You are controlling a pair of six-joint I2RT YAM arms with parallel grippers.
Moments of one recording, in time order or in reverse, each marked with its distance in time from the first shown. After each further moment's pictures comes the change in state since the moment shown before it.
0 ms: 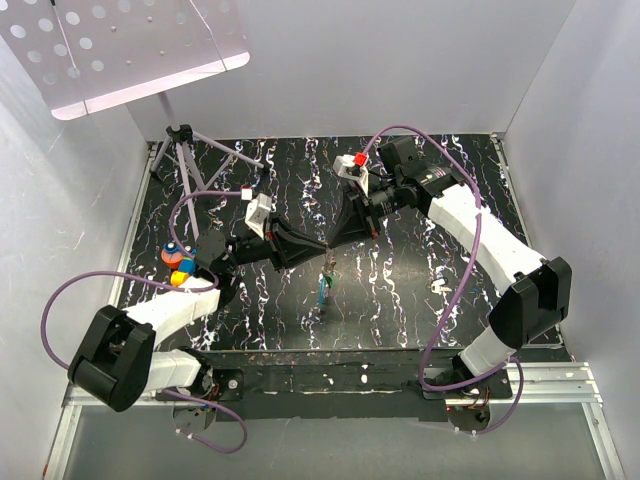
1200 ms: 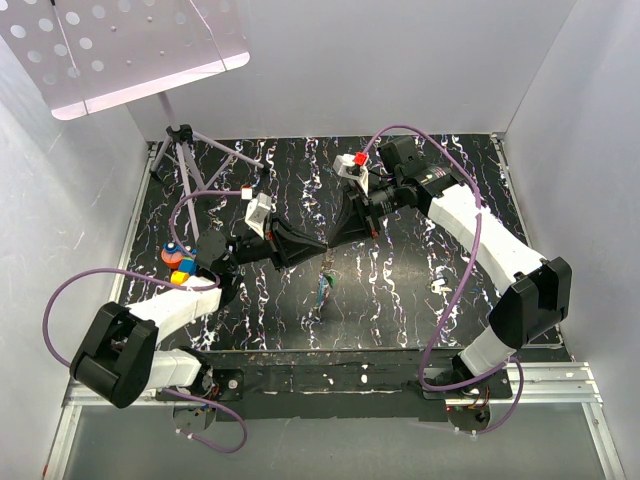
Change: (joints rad) left arm 0.000 0.023 0.000 0.048 -0.003 -0.030; right arm 0.000 0.000 0.000 0.008 0.000 0.006
